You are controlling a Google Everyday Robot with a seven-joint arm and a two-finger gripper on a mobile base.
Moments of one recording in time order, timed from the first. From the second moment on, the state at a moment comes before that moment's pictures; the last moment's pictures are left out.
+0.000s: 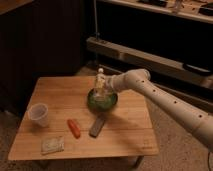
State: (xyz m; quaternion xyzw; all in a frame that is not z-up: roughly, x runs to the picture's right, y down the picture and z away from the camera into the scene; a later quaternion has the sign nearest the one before) arm -0.021 -0.012 0.799 0.14 -0.32 -0.53 0.77
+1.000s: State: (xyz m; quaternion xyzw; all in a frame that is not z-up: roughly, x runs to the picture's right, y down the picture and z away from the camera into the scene) arm -0.018 -0.011 0.801 0.14 -0.32 -0.52 0.78
